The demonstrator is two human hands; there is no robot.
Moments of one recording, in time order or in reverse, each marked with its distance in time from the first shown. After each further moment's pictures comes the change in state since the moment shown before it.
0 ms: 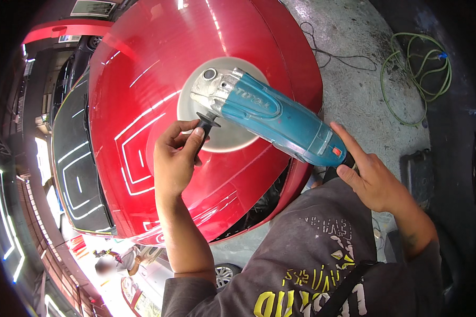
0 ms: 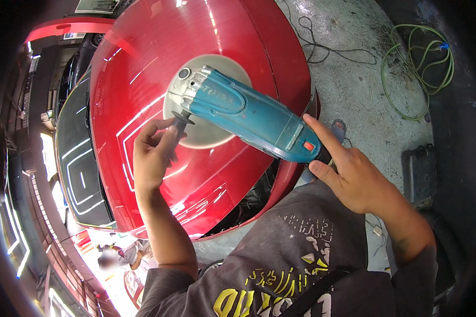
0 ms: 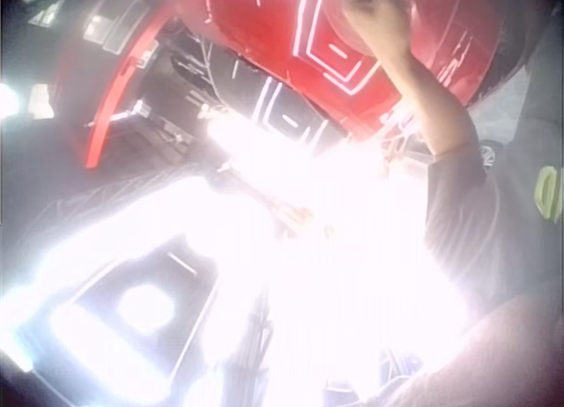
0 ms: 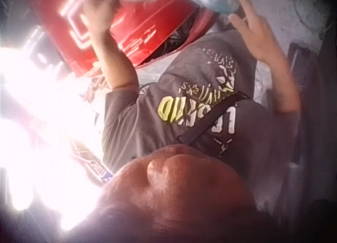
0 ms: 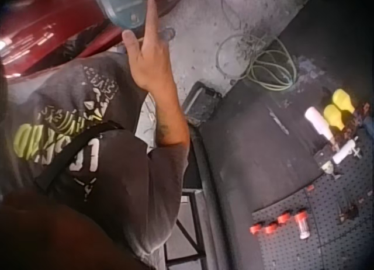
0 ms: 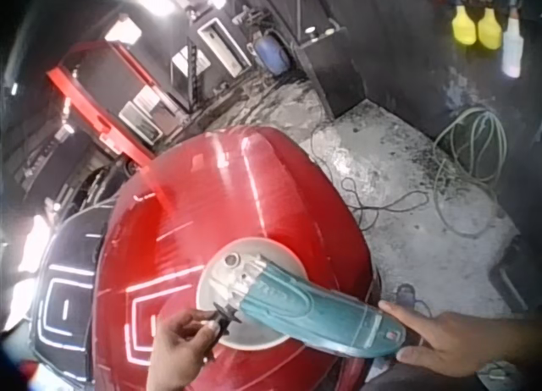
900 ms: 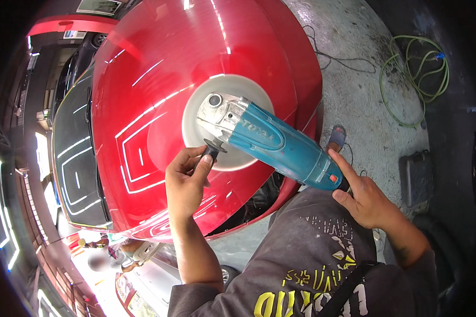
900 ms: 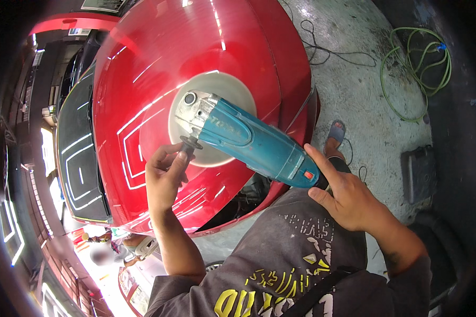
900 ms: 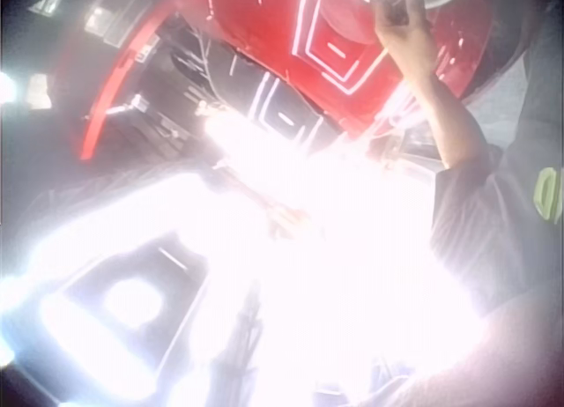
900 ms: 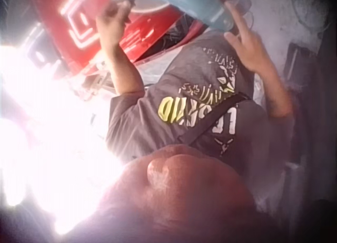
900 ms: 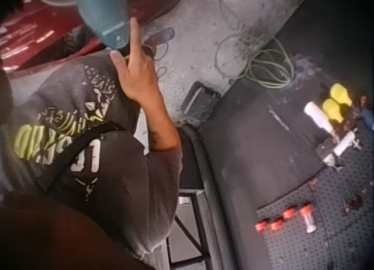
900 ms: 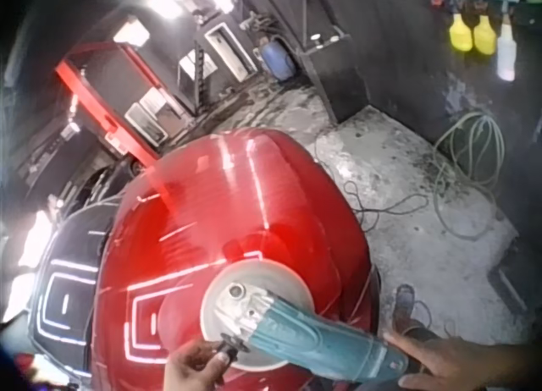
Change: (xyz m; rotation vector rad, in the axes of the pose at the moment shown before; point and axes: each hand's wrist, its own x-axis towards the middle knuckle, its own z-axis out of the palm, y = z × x) left_hand -0.084 -0.047 -0.001 -0.137 0.009 -0.063; right_hand -0.058 0.025 0.052 -0.033 -0.048 -0.040
